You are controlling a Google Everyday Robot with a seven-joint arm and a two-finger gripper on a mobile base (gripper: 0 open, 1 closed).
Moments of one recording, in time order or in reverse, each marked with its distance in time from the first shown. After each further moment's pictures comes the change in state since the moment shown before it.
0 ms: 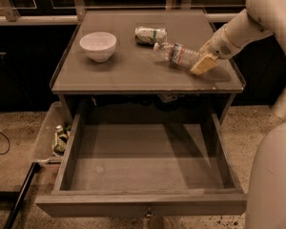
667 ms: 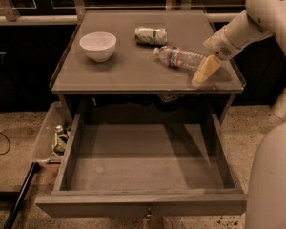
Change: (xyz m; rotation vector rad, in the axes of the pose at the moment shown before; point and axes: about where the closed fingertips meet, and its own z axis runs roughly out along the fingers) arm 0.000 0.000 0.000 0.000 0.000 0.000
